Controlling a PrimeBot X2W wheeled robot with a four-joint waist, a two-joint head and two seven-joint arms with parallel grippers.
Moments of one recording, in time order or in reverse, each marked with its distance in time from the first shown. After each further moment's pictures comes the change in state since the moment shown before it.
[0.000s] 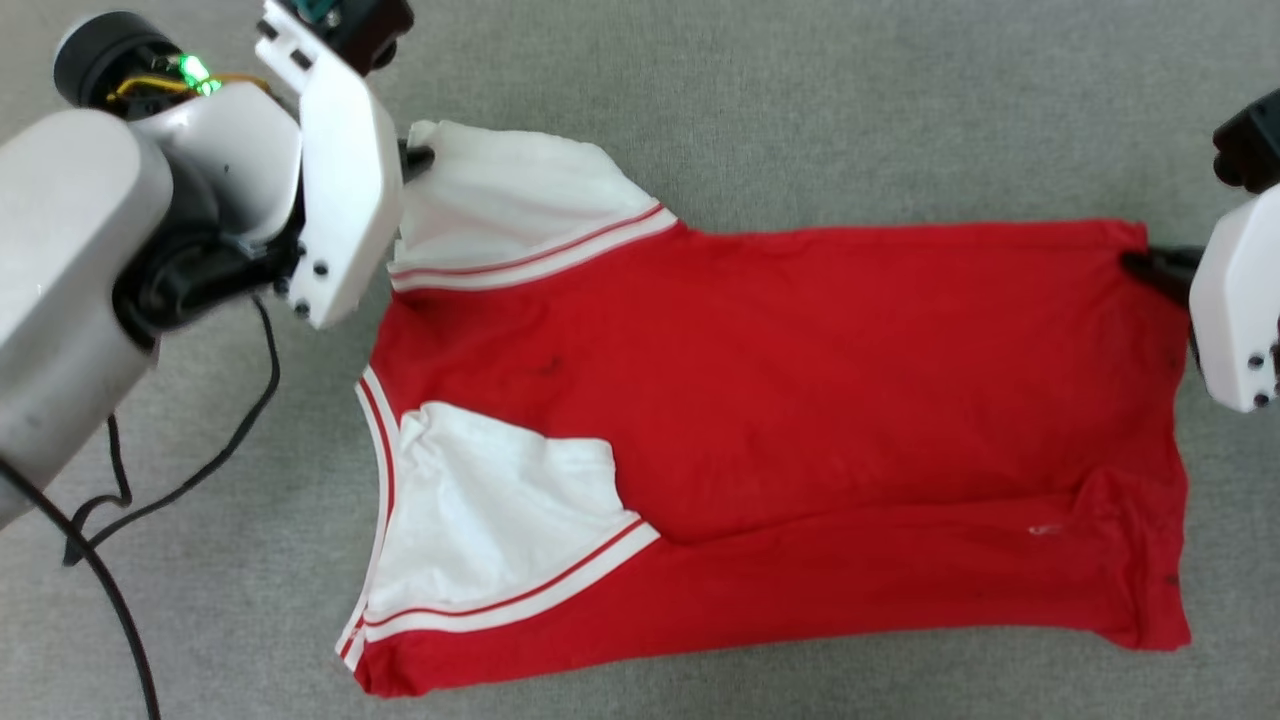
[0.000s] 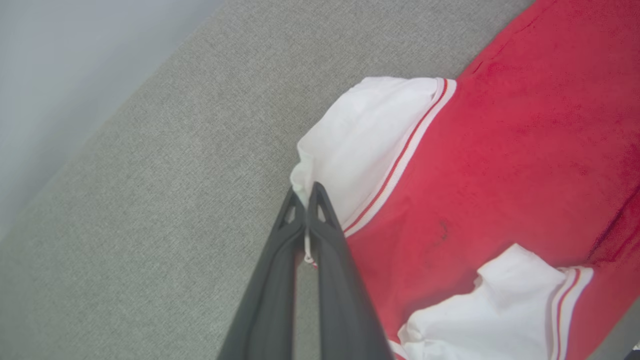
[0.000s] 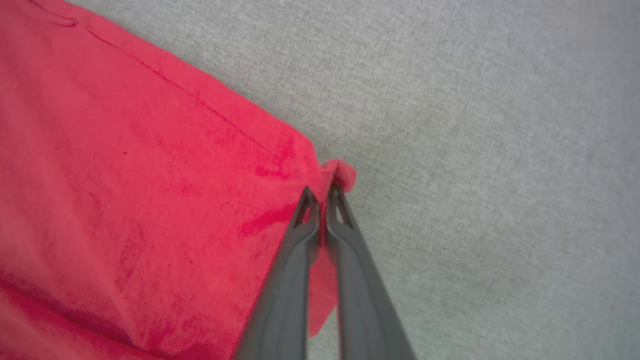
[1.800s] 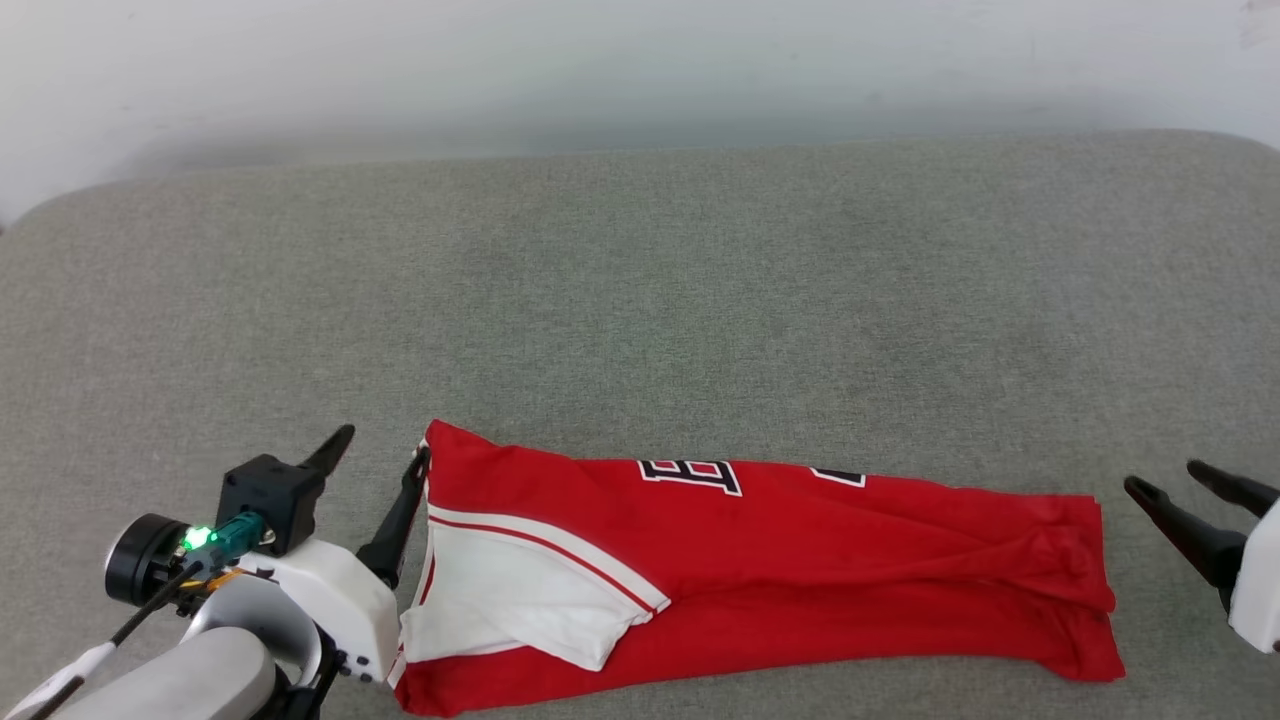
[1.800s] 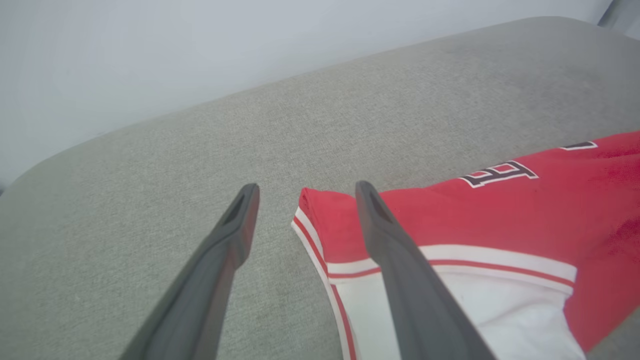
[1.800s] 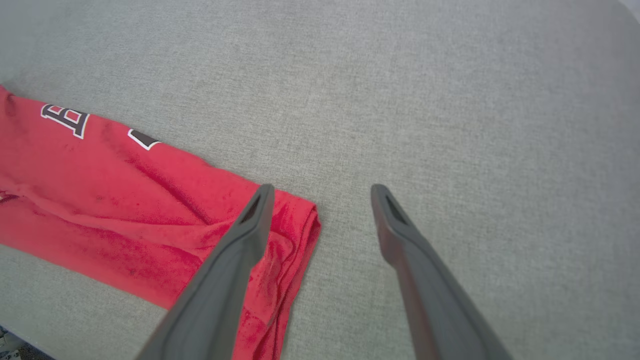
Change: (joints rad) left arm 0.775 0.093 0.031 -0.194 0.068 0.512 -0.889; right arm 0.546 -0.047 -0.173 -0.018 0.102 0.000 -0.435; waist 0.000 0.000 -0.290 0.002
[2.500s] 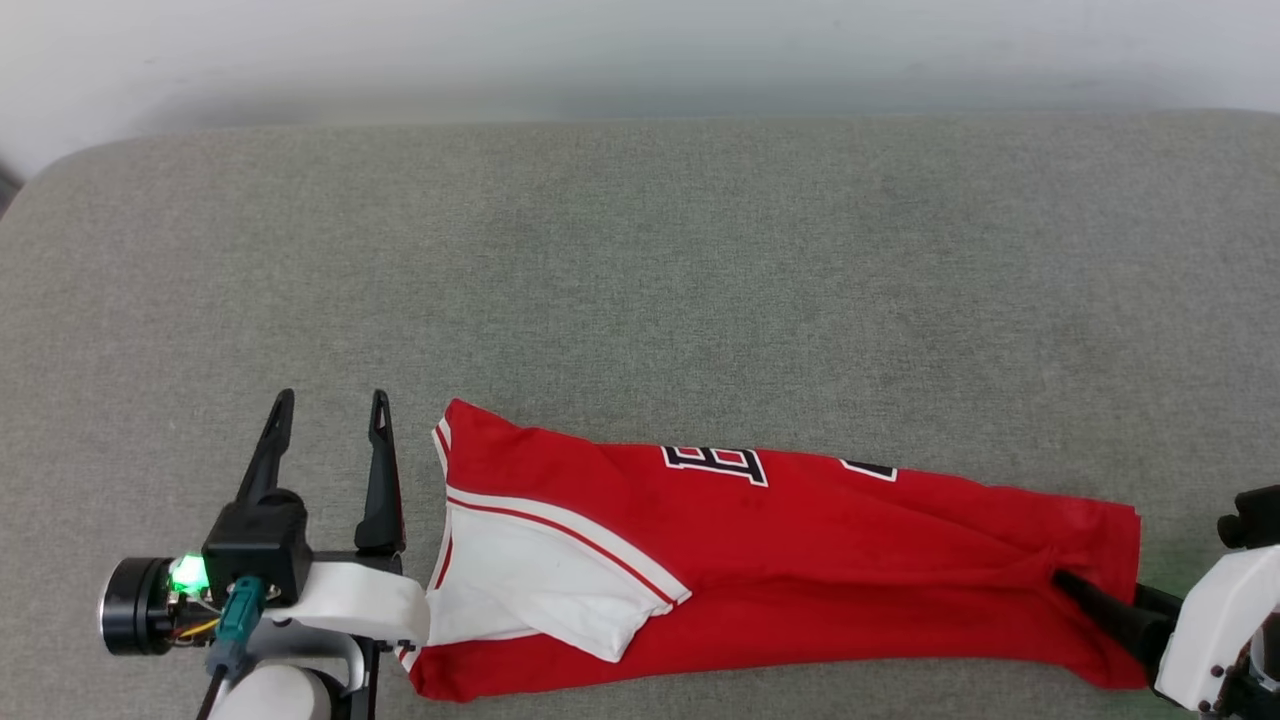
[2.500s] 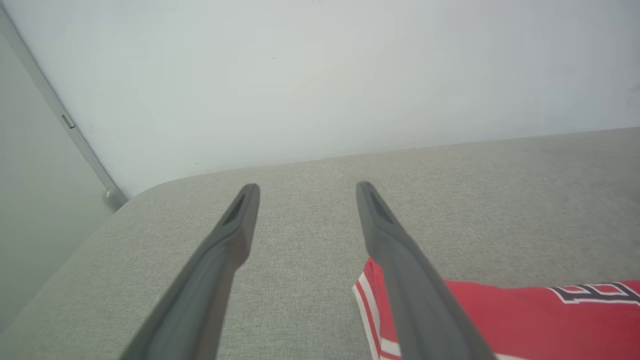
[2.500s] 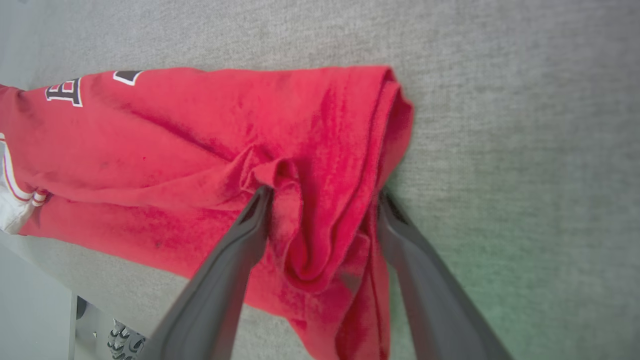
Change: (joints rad) left arm 0.321 -0.343 0.549 -0.039 0.490 0.101 -0.033; right arm 0.130 0.164 -0.070 0.088 0.187 0.000 0.115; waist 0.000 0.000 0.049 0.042
